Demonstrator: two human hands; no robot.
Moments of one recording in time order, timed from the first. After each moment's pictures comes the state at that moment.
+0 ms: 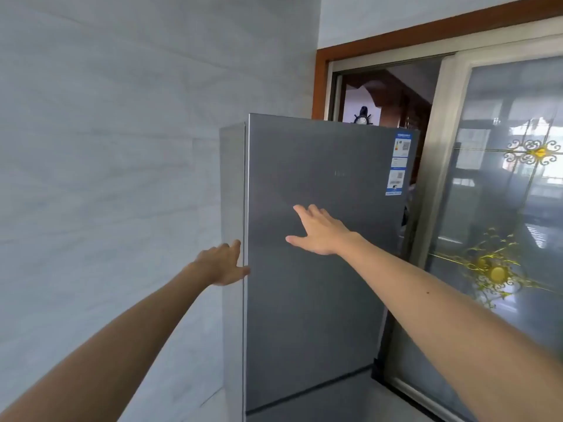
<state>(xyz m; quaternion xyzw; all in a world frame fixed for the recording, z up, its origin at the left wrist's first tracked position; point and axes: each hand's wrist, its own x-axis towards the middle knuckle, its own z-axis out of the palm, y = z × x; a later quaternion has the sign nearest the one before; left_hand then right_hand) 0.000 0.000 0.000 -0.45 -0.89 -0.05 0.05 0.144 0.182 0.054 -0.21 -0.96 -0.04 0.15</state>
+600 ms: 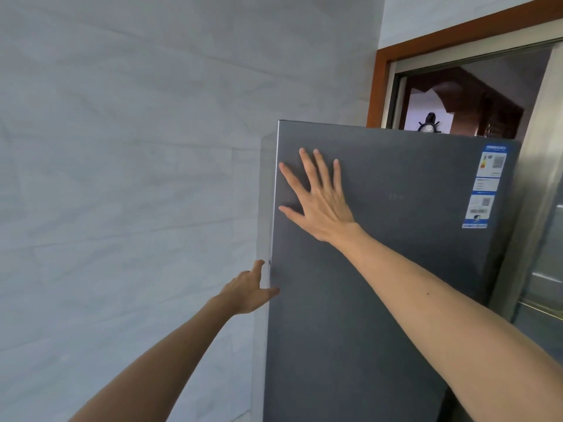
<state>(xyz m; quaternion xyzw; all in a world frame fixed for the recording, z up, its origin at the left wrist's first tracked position) -0.063 0.071 -0.035 -0.36 -0.90 -0.24 -0.04 0.008 0.245 0.096 -0.05 -0.87 -0.24 0.42</state>
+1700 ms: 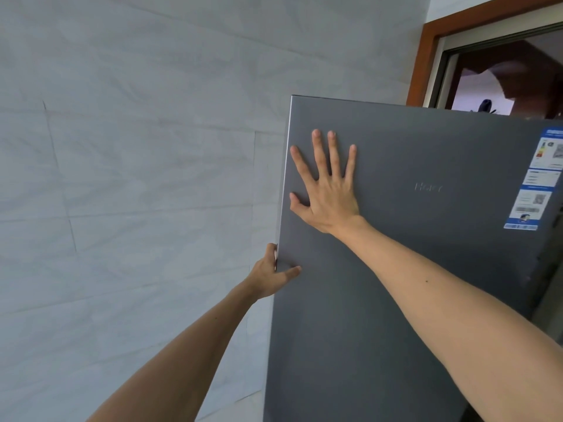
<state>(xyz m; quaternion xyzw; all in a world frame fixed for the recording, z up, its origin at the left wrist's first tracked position) -0.061 0.109 -0.057 -0.30 -0.80 -0.52 -0.09 -0.012 0.251 0.080 -0.04 -0.84 -0.25 0.48</state>
